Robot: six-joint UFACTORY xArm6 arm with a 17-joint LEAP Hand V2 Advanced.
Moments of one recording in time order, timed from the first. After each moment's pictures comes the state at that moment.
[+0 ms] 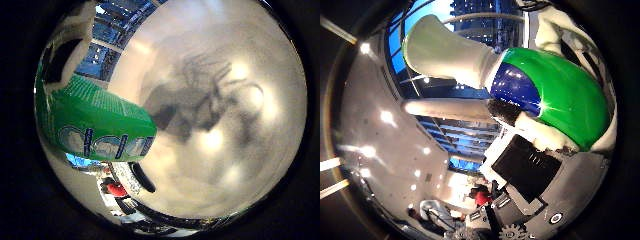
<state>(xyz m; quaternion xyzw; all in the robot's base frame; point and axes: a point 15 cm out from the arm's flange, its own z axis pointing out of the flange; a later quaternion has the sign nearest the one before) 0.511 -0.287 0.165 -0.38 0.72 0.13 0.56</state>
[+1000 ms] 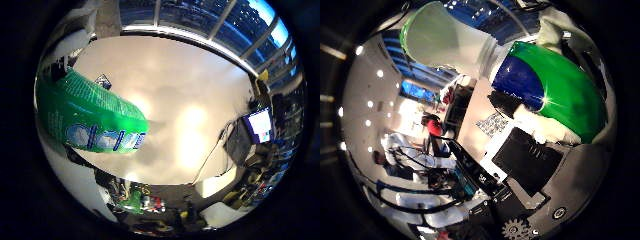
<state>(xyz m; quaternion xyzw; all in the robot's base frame) 0.482 -0.174 0.325 -0.79 0.58 -0.06 0.17</state>
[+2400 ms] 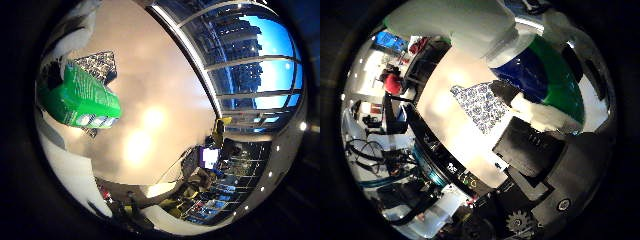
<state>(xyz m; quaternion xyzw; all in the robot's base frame) 0.499 0.000 0.279 -0.87 0.47 -0.15 0.01</state>
